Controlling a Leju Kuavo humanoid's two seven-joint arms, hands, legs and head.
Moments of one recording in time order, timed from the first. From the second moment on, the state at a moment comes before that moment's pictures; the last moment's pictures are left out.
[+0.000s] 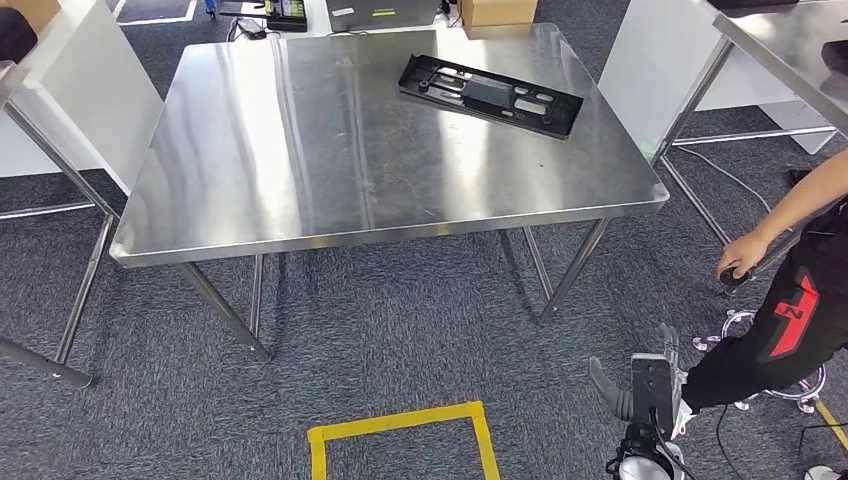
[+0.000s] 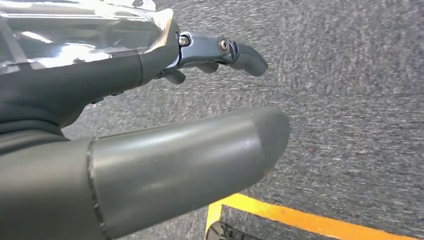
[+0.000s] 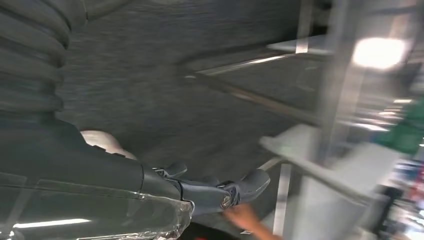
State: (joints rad) left arm -0.04 -0.13 1.02 -0.19 -1.01 0.22 -0.36; right arm 0.05 0.12 -0.37 -0.90 0.29 -0.28 -0.44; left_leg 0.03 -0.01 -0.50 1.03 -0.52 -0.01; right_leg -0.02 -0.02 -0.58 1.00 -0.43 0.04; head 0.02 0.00
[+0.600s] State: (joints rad) left arm -0.05 -0.12 1.02 -0.19 -1.04 0.21 -0.35; right arm -0.03 0.03 -0.46 -0.24 0.41 -0.31 -0.05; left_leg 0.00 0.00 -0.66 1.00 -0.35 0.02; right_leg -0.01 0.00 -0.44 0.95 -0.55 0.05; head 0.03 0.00
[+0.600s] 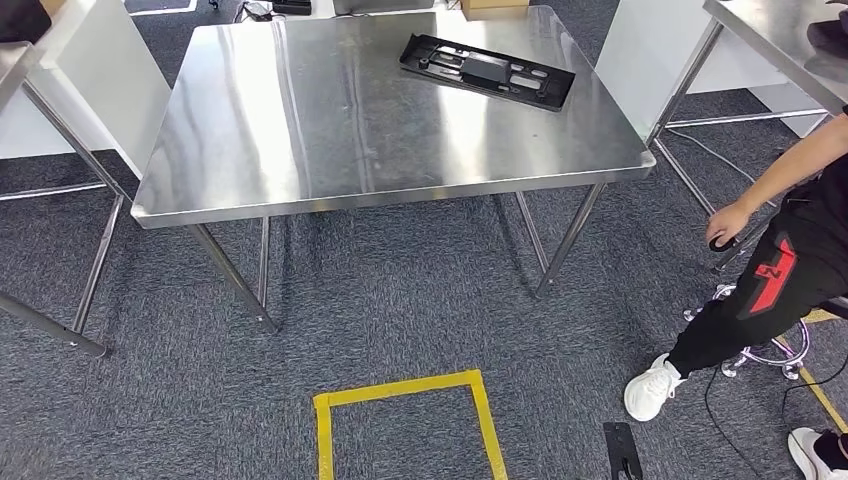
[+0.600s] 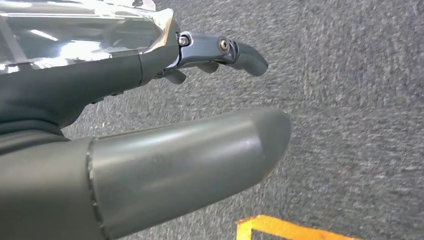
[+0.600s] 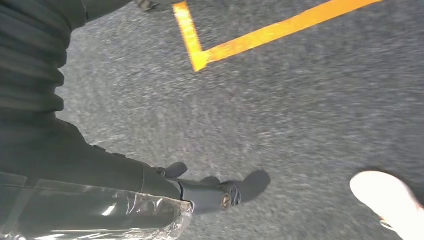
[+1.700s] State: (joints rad) left arm -0.06 -0.09 1.01 -0.19 -1.08 0.19 -0.33; right arm -0.04 0.07 -0.44 -0.19 0.50 -0.27 0.10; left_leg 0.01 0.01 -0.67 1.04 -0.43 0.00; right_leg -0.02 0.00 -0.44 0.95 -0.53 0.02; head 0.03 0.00
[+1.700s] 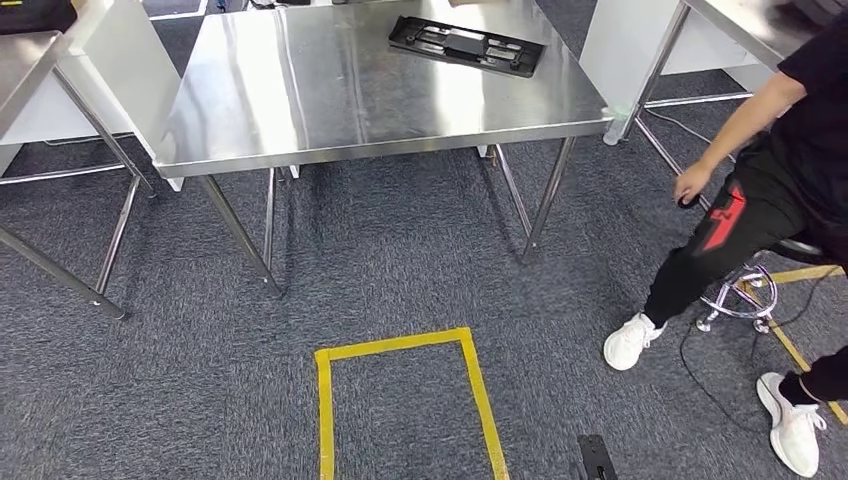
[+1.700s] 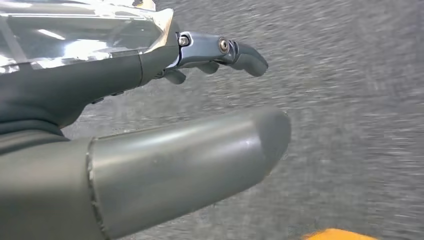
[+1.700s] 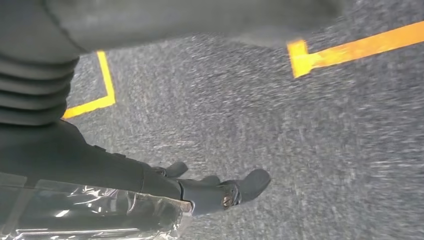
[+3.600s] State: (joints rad) left arm -0.07 -0.10 1.01 -0.19 -1.09 0.19 -0.31; right arm -0.05 0.05 -0.42 -0.18 0.53 -0.26 0.13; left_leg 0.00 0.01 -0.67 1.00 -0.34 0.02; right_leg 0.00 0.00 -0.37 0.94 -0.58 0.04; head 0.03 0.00
